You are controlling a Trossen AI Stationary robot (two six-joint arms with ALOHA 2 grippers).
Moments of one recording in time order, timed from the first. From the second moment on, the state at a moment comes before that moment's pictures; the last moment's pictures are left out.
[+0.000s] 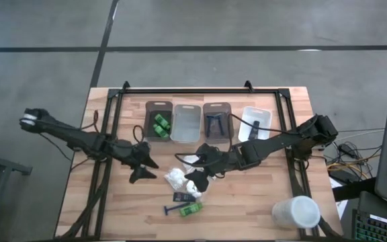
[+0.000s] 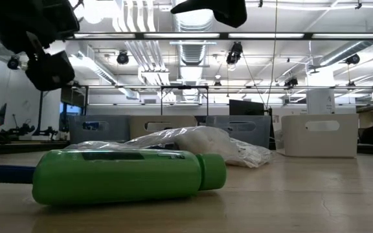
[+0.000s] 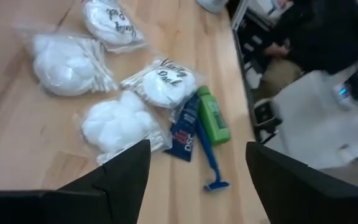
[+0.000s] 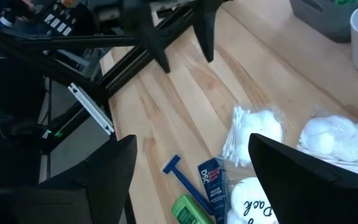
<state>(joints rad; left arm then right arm) -0.30 0.80 0.40 -0.06 0.08 -0.66 0.31 1.72 1.44 -0.32 0.20 0.92</state>
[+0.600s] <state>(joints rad) -0.37 1.03 0.40 0.09 -0.09 -0.59 0.32 1.72 1.44 -0.31 0.20 1.07</state>
